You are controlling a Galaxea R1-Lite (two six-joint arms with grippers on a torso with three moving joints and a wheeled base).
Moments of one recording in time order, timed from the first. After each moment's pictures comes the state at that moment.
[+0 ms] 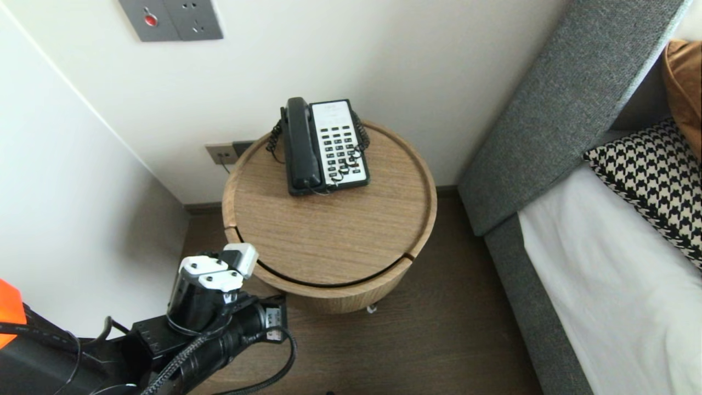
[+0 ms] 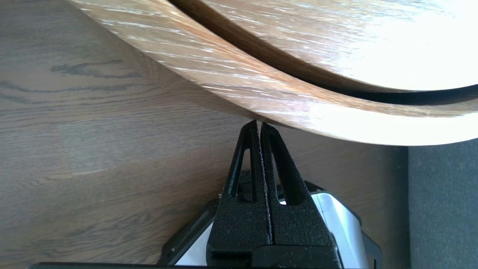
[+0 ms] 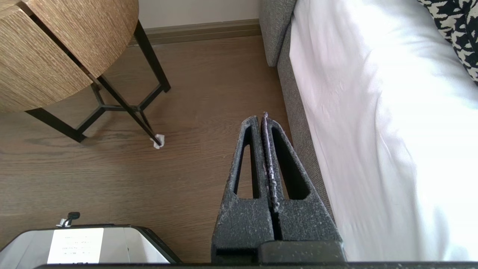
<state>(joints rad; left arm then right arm) -0.69 1.77 -0.43 -0.83 0.22 -0.43 -0.01 0.00 0.00 -0.01 -0.02 0.02</state>
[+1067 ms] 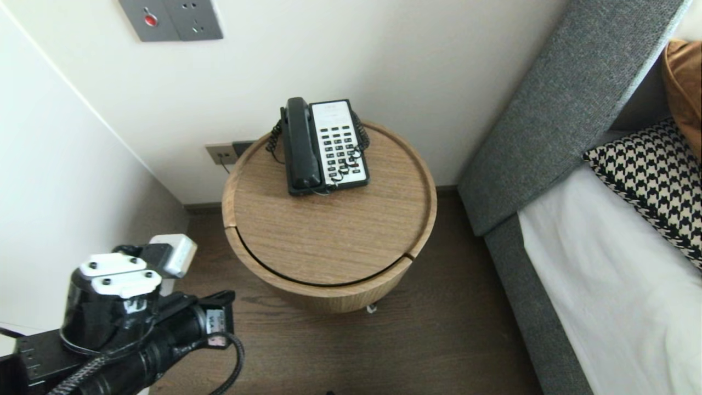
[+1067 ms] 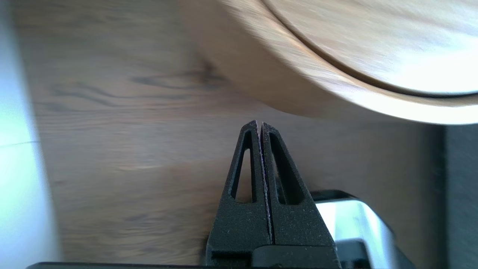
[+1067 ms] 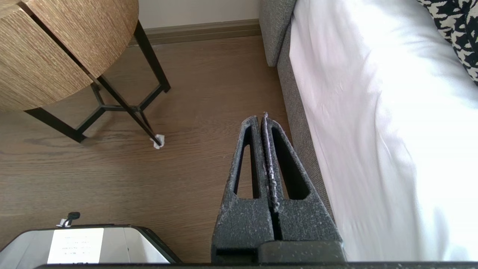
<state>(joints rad) -0.64 1.43 -0.39 -0.56 0.34 -0.36 -0.01 0.00 0.00 -0.01 -0.02 0.02</state>
